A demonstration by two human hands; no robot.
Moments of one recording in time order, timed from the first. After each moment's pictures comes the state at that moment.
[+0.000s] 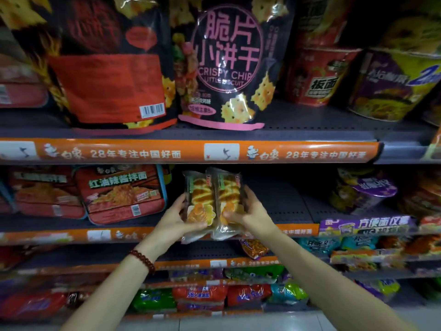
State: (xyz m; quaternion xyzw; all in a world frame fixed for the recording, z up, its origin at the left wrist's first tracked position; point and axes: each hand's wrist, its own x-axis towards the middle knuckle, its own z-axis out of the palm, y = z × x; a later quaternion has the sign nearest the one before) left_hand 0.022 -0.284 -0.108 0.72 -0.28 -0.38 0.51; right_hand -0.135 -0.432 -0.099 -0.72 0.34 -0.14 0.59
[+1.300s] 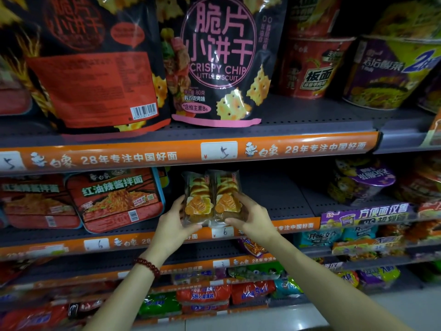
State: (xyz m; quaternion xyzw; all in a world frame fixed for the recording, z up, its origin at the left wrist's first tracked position) left_hand 0.026 -0.286 -0.119 0.81 -0.37 -0.21 0.39; right_hand -0.136 -0.433 -0.122 -0.84 0.32 -0.18 0.41
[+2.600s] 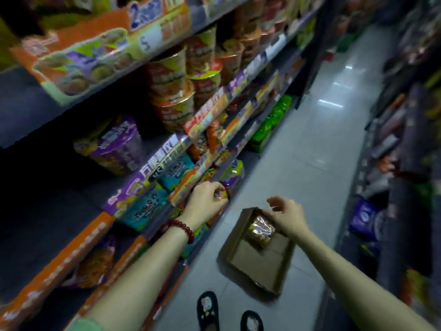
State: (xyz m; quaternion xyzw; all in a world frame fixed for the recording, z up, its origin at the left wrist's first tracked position) left_hand -0.389 -0.518 -0.157 0.53 -0.80 -0.27 0.10; right_hand -0.599 -0.441 -0.201 -0.47 0.77 -0.26 0.34
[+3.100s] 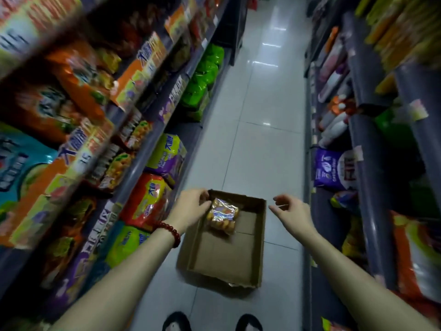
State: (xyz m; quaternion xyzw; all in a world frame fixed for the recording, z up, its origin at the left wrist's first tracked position) left_hand -0.535 -0.583 -0.440 0.44 -0.84 -0.33 0.01; right_hand -0.737 -0.420 -0.443 -0.30 0.87 -0.28 0.29
